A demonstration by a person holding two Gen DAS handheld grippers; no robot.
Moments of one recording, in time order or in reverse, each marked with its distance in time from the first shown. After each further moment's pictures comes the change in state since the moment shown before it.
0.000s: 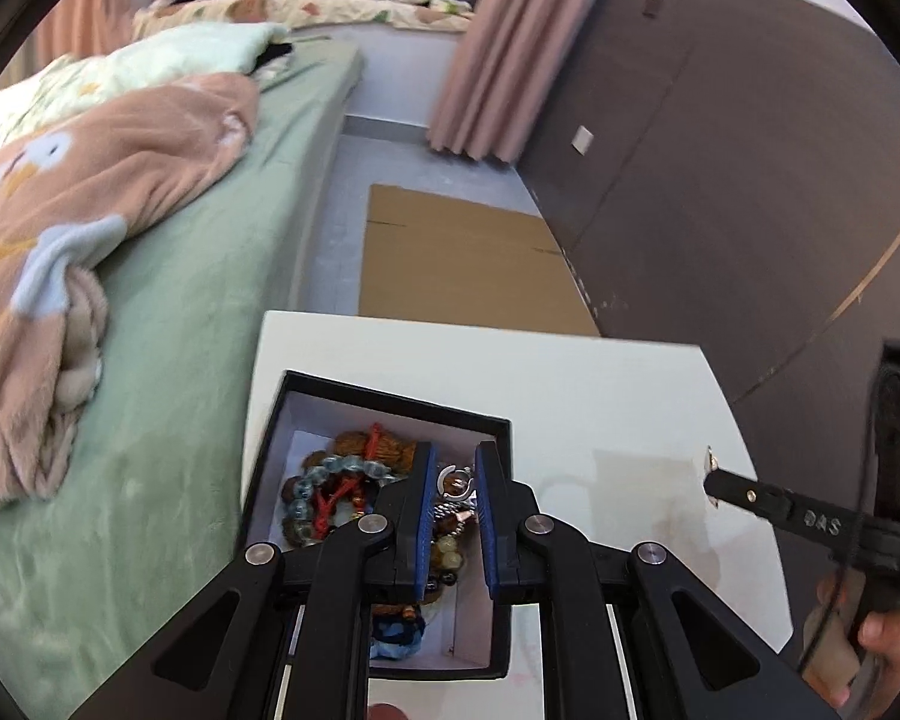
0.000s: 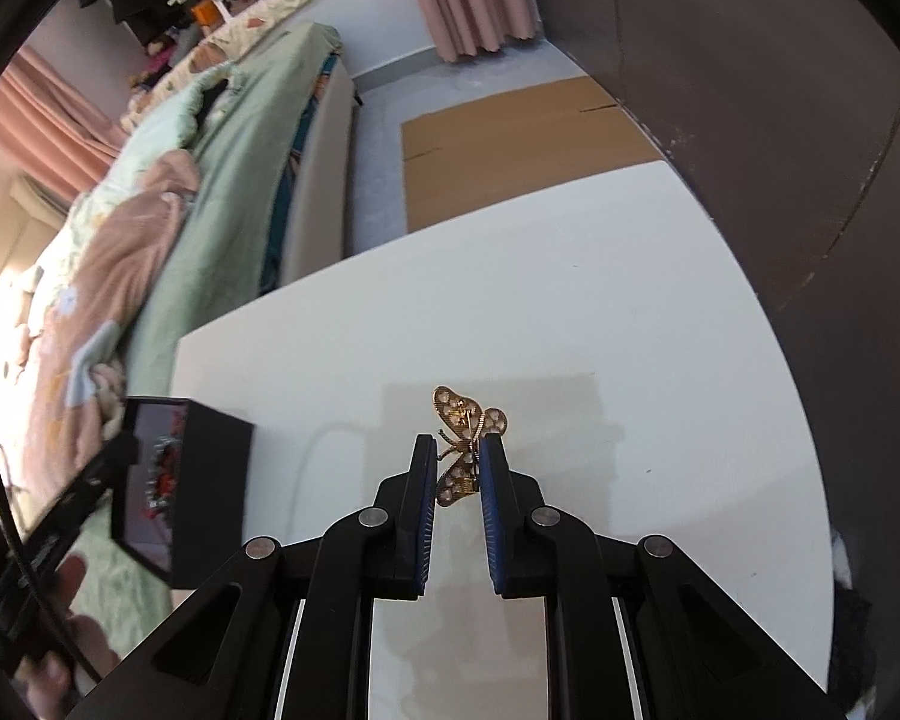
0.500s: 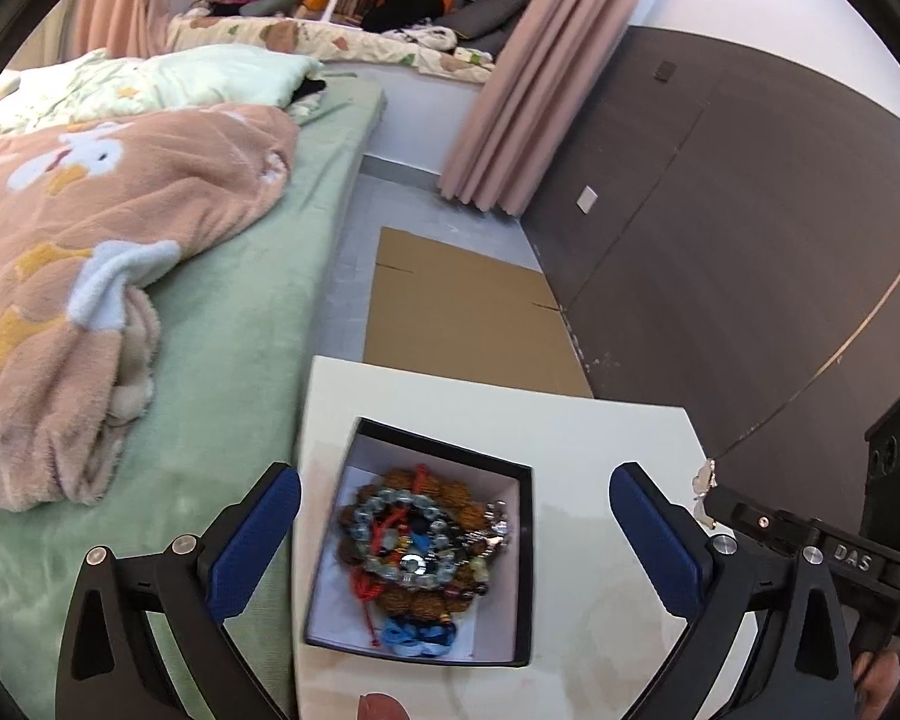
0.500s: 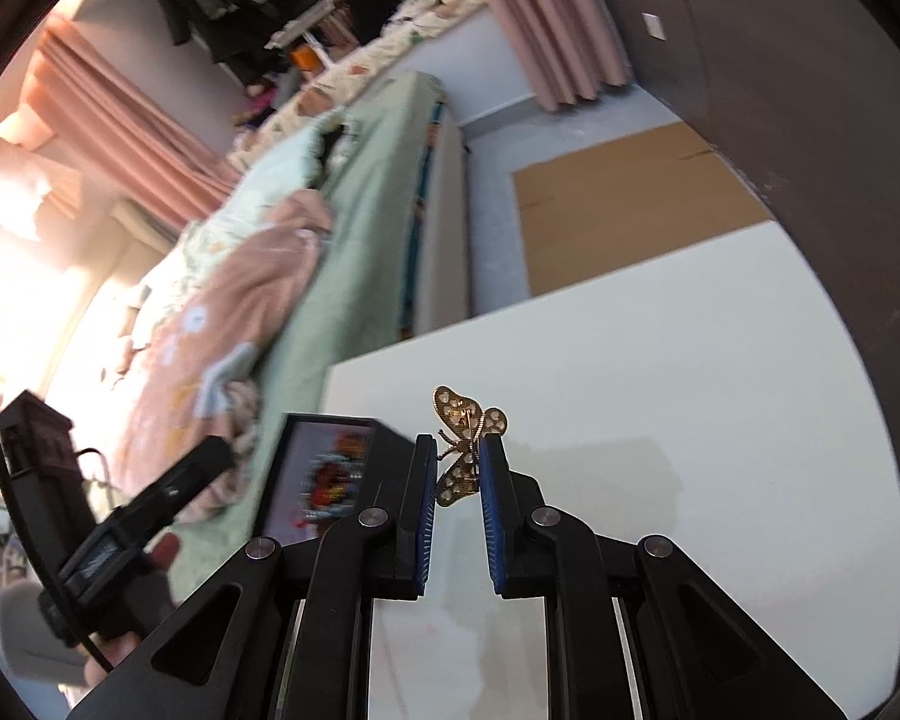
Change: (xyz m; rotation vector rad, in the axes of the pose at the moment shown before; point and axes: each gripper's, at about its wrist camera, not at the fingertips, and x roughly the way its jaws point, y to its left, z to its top) left arm -0.043 0.029 0.006 -0.069 -0.116 -0.024; right arm -0.031 0.054 -0.010 -0.052 -0.124 0.269
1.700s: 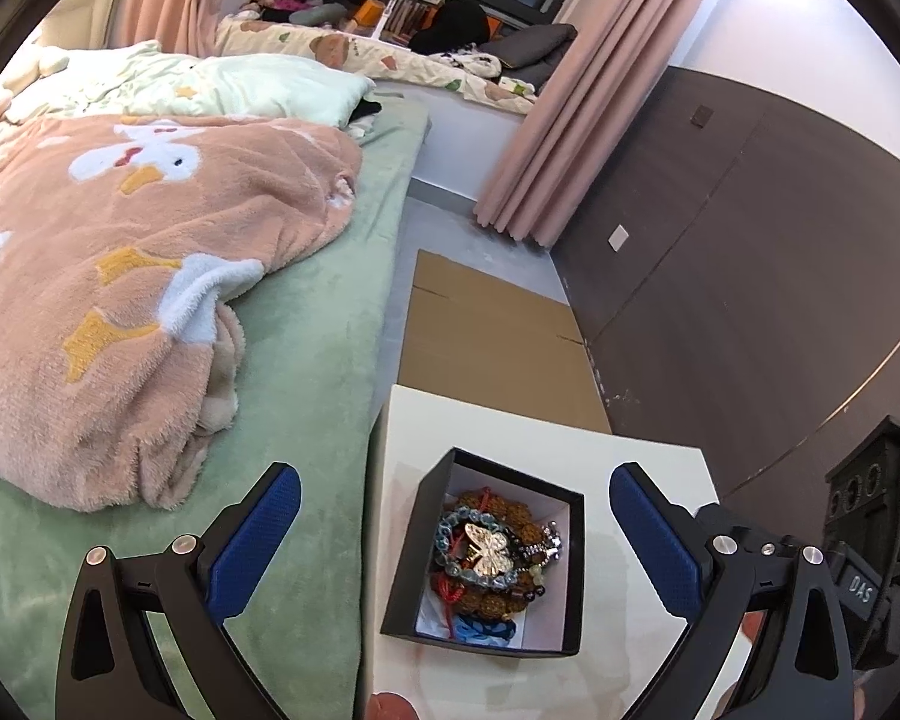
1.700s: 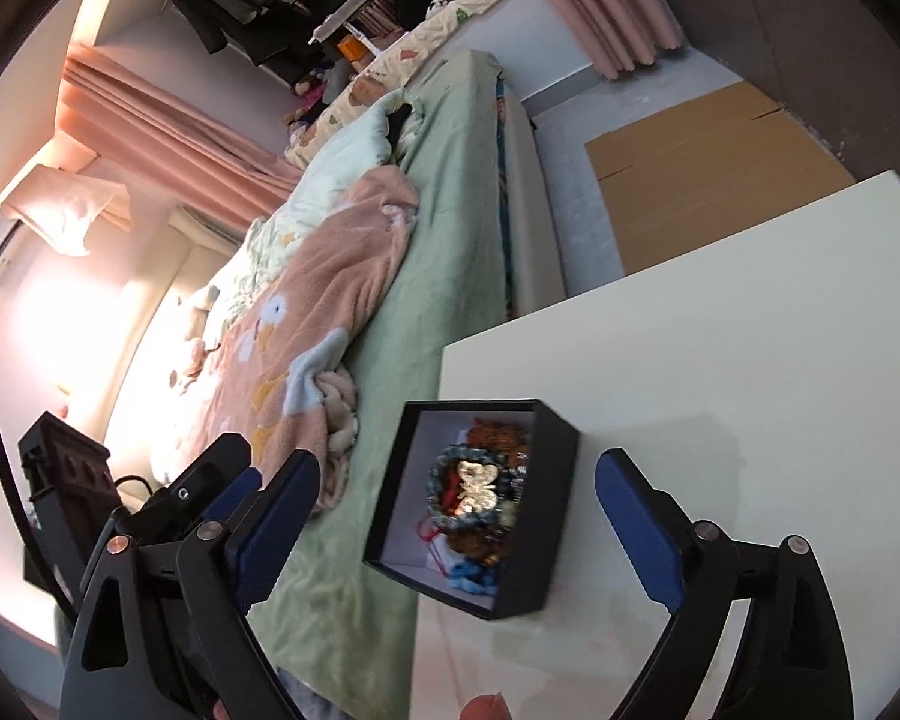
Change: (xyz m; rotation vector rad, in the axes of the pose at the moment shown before) left arm -0.035 0.037 0.010 -0.066 -0.044 0.038; right arm 0.034 0.035 -0.011 0.064 0.029 0.139
